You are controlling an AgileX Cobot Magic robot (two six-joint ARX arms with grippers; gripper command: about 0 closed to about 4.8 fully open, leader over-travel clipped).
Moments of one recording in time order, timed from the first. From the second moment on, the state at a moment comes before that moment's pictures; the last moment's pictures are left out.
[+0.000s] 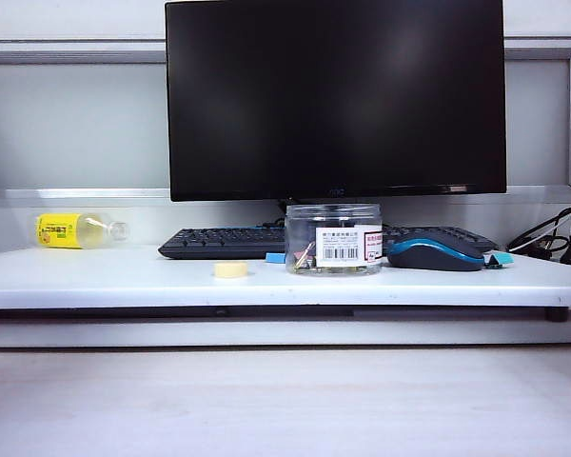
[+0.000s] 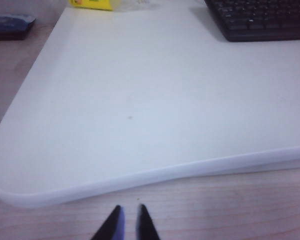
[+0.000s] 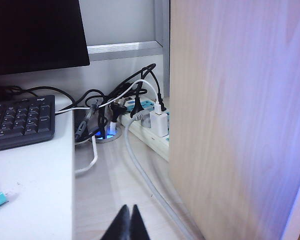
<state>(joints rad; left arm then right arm) 0.08 0.12 0.01 -0.15 0.16 0.04 0.03 0.06 0.01 0.09 0.31 0.05</state>
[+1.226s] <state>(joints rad) 0.08 0.12 0.01 0.18 0.57 -0.63 0.03 0.06 0.01 0.09 0.31 0.05</state>
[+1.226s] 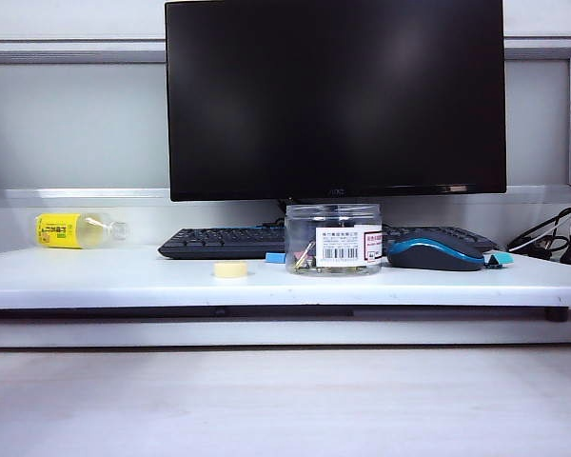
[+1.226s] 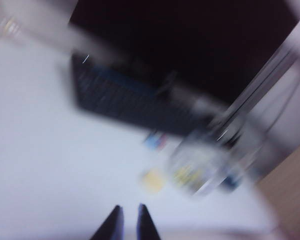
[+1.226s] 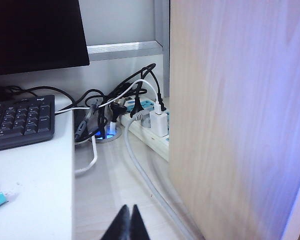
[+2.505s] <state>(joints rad) 0.08 0.12 0.13 0.28 0.89 -0.65 0.03 0.06 0.03 0.06 -0.69 0.58</state>
